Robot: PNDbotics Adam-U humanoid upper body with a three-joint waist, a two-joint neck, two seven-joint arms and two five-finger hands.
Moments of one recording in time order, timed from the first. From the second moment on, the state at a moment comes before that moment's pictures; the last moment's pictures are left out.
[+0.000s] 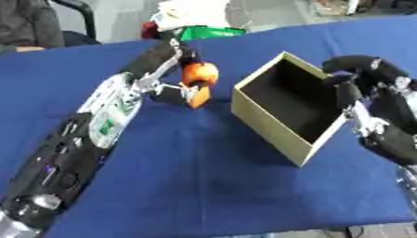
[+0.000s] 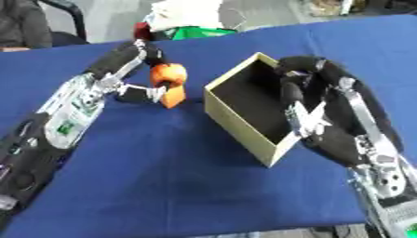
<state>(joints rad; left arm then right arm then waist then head) -0.83 0.29 -0.33 -1.31 -0.73 -0.11 -0.18 -0.31 -0.32 0.26 -1.98 0.04 -0.16 0.09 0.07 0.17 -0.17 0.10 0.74</state>
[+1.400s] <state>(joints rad) -1.04 0.06 -0.30 -0.97 -0.99 -0.31 -0.30 -0.37 -0.32 0.30 -1.98 -0.03 -0.19 0.16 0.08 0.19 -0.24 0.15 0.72</state>
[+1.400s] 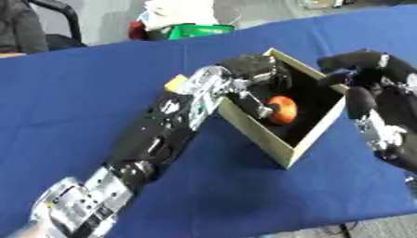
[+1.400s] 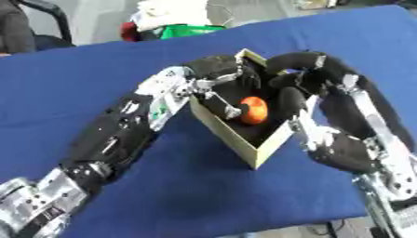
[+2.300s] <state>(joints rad) -1.02 0.22 -0.05 -0.98 -1.01 -0.06 -0.22 -0.35 -0.32 0.29 -1.98 -0.02 -0.18 0.14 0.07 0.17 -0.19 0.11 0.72</state>
